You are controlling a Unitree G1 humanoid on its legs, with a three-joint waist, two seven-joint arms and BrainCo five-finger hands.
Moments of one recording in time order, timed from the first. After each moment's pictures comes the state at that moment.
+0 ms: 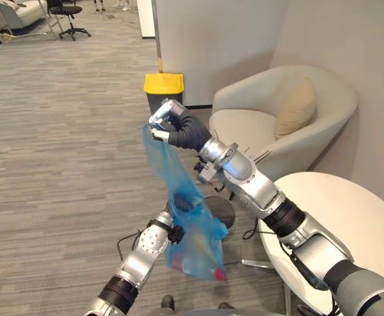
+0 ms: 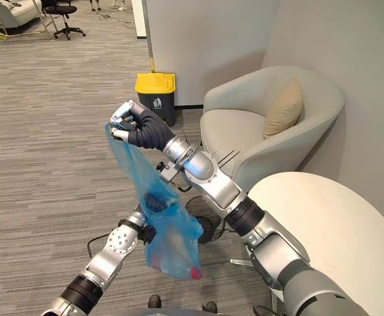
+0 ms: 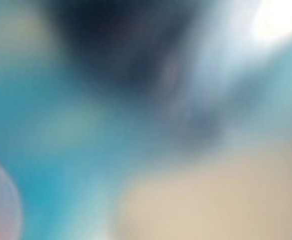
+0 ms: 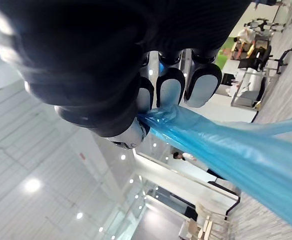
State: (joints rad) left arm -0.08 0.22 -0.31 0.20 0.07 -0.22 0.13; right arm -0.64 -0.22 0.60 0.11 0.34 -0.17 0.11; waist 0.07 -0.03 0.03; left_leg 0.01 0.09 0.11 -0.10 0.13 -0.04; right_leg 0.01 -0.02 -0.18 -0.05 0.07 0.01
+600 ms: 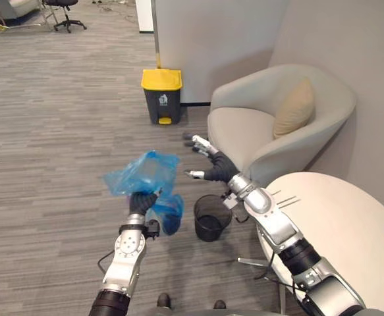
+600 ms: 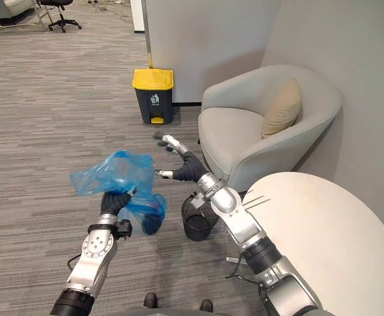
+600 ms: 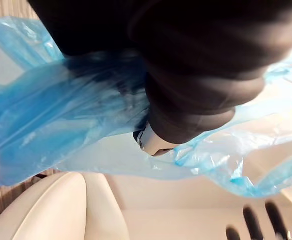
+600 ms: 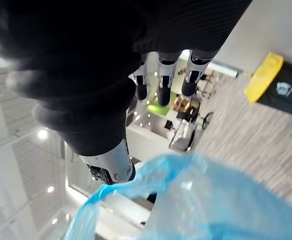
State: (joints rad) left arm 0.07 0.16 -0.01 0.15 -0.07 -0.21 0.18; right arm -0.31 -0.24 0.26 -0.03 -0.09 -0.18 0.02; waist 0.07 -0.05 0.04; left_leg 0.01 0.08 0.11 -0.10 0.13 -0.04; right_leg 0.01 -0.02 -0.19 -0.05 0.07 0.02
